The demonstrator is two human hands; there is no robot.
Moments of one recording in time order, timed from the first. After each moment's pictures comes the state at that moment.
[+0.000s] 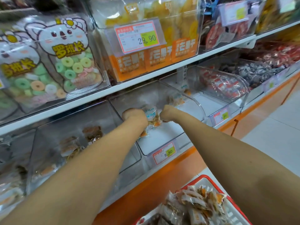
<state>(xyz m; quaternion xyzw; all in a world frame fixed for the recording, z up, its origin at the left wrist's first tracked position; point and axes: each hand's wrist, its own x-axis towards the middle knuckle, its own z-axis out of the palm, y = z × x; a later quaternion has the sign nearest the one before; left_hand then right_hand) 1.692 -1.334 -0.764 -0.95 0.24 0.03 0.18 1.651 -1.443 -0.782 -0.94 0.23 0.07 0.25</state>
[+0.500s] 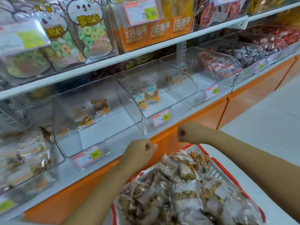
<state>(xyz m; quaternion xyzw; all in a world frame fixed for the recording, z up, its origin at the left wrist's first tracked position) 1.534 -1.197 -0.849 -0.89 0.33 0.14 -0.27 1.476 -1.416 -0.840 -0.97 0.11 0.15 0.16</state>
